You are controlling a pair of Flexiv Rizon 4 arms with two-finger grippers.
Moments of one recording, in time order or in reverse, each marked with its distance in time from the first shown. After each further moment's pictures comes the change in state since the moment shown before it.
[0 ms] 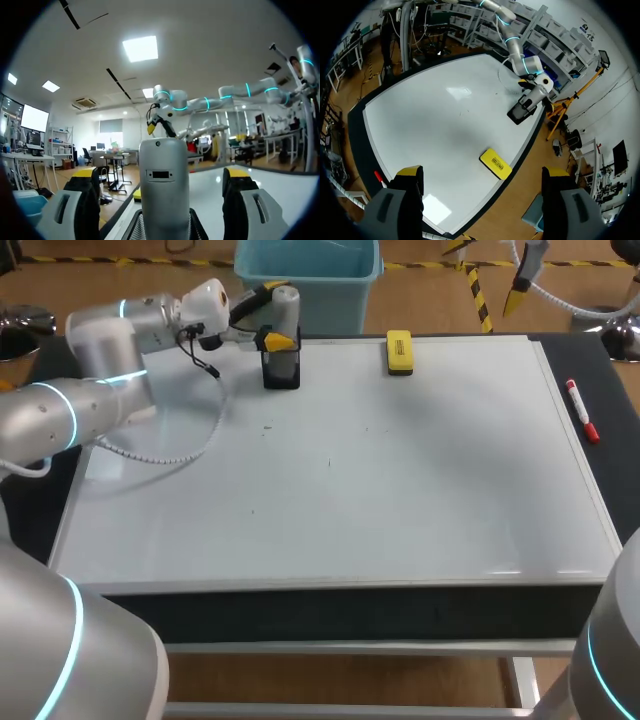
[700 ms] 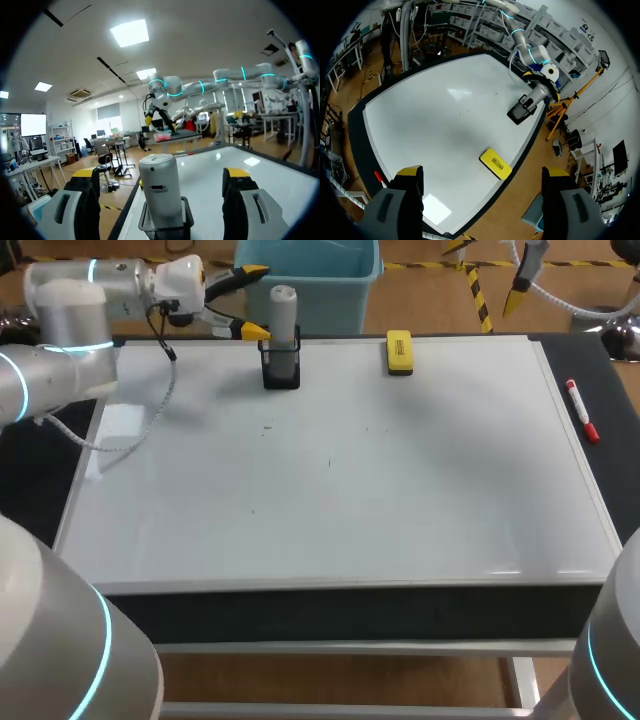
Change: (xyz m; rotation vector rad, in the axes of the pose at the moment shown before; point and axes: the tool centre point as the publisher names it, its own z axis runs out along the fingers) left arm 0.005 -0.031 -0.036 -0.209 0.020 0.089; right arm 0.000 0.000 0.000 0.000 0.000 0.000
